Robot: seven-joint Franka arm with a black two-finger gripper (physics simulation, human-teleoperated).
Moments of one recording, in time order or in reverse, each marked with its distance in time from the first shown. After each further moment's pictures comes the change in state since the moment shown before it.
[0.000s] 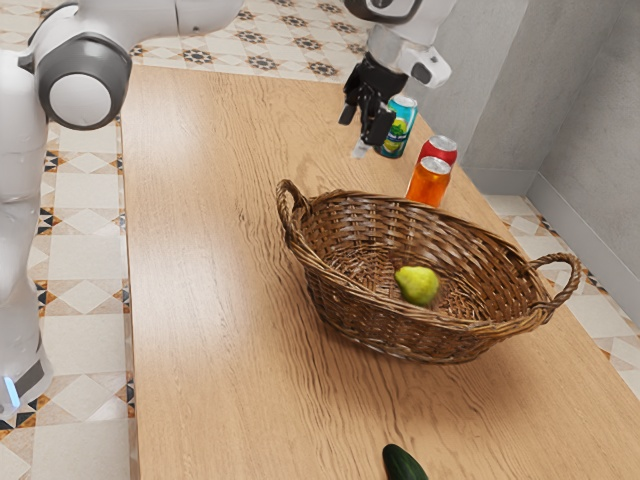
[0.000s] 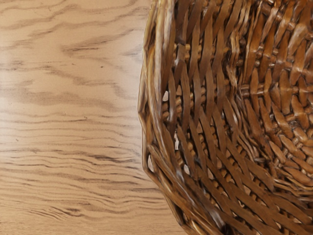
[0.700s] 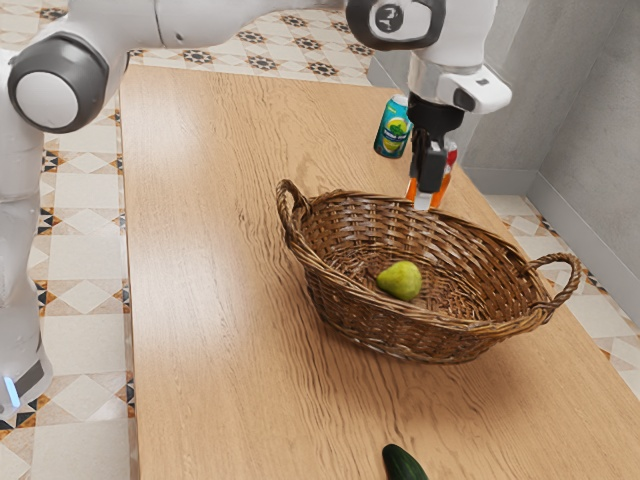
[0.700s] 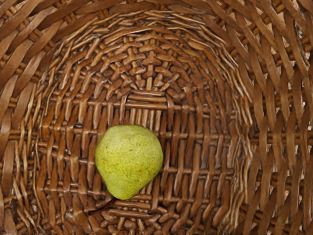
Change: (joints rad) arm -0.001 -0.019 -0.267 -0.015 -0.103 0.294 0.021
